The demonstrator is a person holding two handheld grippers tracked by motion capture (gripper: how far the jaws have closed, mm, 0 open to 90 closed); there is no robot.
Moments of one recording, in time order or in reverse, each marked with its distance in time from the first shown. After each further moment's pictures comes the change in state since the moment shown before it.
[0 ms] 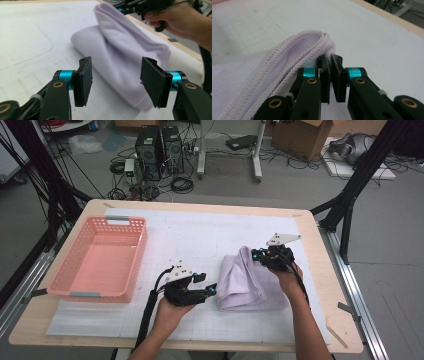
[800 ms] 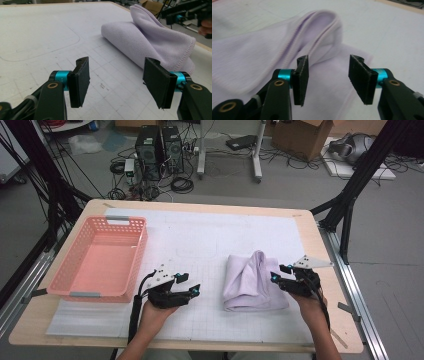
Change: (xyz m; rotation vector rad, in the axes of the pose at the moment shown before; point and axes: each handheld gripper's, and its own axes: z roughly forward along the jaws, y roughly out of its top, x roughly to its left) left arm 0.030 -0.023 -0.023 -0.058 0.055 0.016; right arm 0.028 -0.055 -0.071 -0.020 -0.123 0.147
